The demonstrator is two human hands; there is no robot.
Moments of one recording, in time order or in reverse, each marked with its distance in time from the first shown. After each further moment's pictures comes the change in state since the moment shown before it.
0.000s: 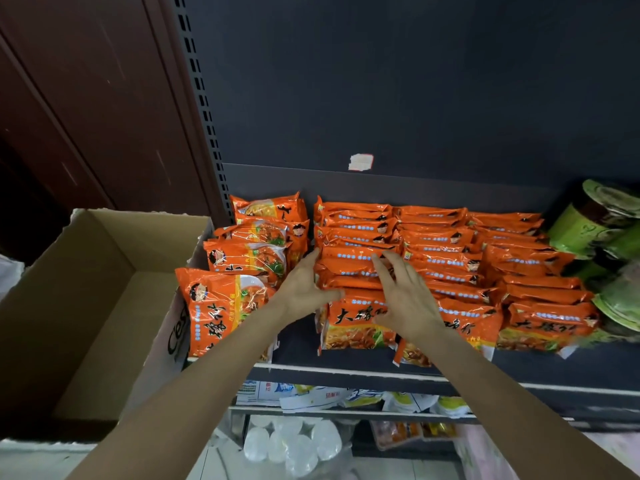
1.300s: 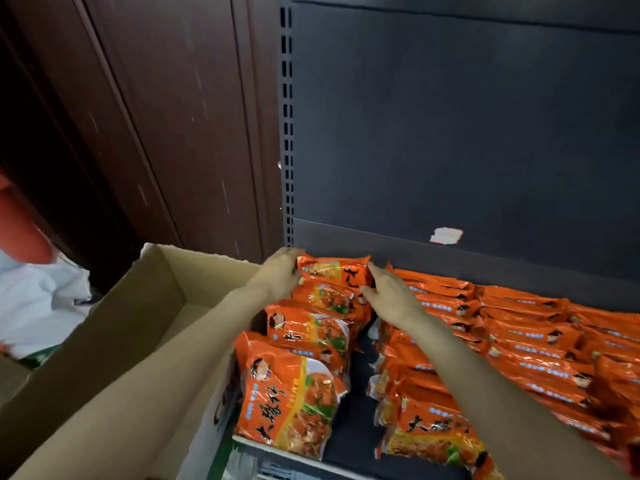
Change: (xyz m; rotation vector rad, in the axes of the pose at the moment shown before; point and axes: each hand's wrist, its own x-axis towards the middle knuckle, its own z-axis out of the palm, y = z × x) left_hand 0.071 -0.035 -0.171 0.492 0.253 -0.055; right_hand 0.171 -0.091 -0.041 0.425 -0.105 -0.026
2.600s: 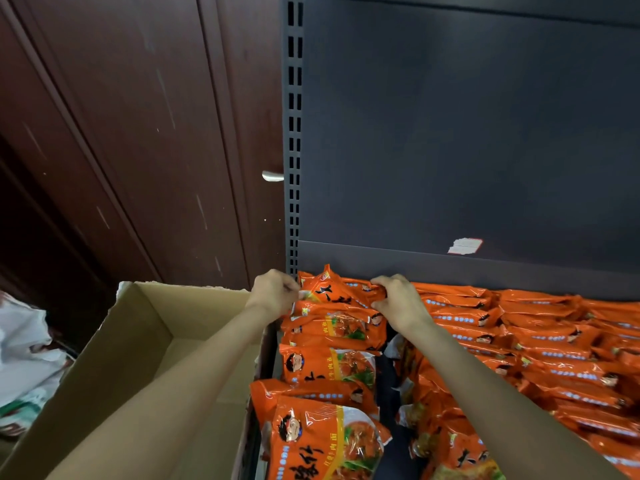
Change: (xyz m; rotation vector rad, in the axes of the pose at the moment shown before) left_hand 0.051 -0.056 0.000 -0.279 -0.038 -0.193; right_hand 0.044 -0.011 0.022 0.015 0.127 0.173
